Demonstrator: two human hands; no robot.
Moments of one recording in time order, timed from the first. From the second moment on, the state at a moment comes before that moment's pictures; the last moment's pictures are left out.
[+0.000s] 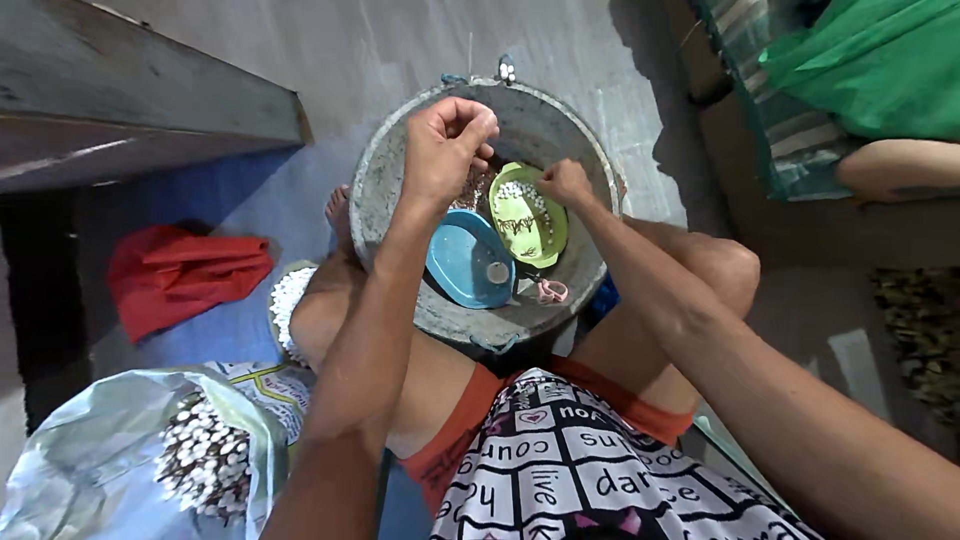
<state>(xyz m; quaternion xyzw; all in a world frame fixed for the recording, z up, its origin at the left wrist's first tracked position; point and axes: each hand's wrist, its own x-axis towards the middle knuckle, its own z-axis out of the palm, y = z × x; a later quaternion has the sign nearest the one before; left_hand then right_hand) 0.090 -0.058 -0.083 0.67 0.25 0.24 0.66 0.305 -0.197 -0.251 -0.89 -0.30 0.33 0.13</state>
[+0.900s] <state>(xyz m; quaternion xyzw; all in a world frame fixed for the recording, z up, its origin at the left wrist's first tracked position) 0.102 -0.059 -0.102 0.71 0.28 0.18 0.61 0.263 -0.244 -0.397 -0.82 -0.32 0.46 -0.06</state>
